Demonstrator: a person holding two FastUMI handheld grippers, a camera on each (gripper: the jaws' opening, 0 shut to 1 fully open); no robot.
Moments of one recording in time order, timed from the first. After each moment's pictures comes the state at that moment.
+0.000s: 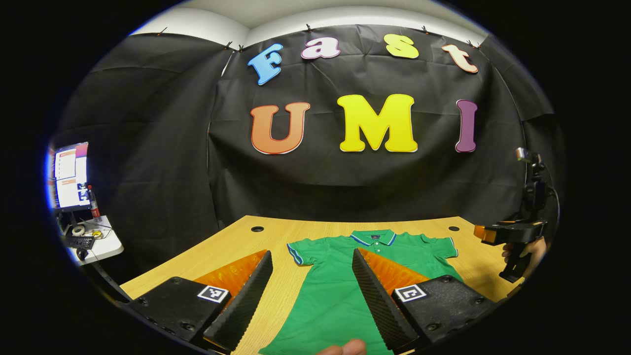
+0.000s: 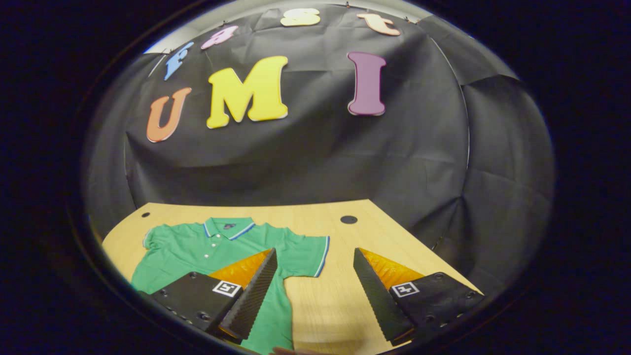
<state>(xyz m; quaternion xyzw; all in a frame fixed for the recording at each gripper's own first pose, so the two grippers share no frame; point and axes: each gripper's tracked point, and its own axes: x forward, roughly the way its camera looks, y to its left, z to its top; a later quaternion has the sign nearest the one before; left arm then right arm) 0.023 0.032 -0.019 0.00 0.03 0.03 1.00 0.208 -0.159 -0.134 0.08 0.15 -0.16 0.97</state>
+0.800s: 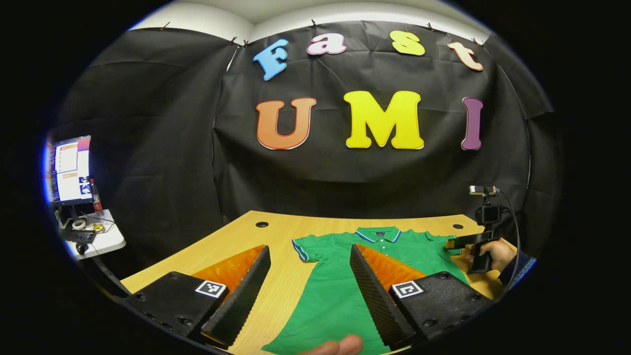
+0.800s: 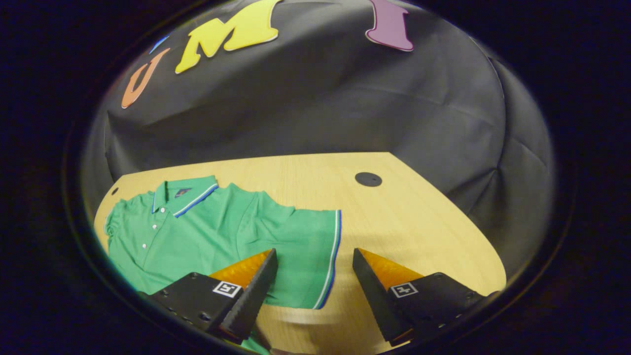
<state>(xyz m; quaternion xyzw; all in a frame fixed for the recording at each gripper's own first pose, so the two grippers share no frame) 0.023 0.041 -0.013 0.00 0.02 0.05 1.00 0.331 -0.173 -0.246 0.08 0.28 -0.14 0.95</state>
